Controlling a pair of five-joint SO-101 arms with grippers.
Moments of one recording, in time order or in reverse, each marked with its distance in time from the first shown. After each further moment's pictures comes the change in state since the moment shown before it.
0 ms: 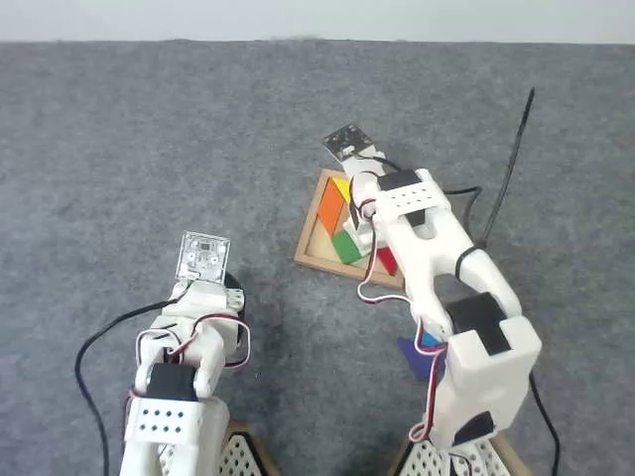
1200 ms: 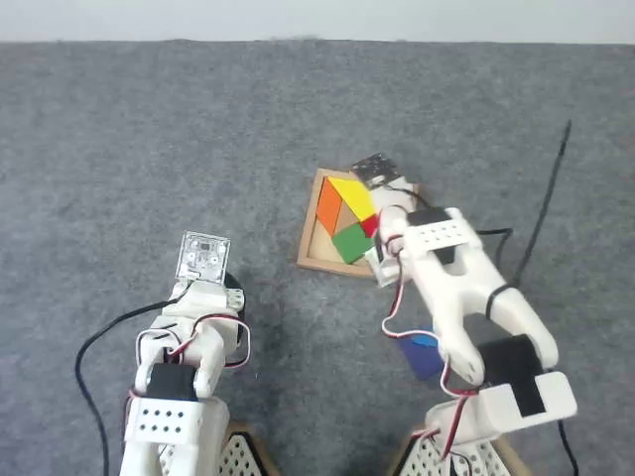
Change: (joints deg) left arm 0.0 0.0 0.0 0.0 0.0; right arm 4.4 -14.0 23.3 -6.6 -1.5
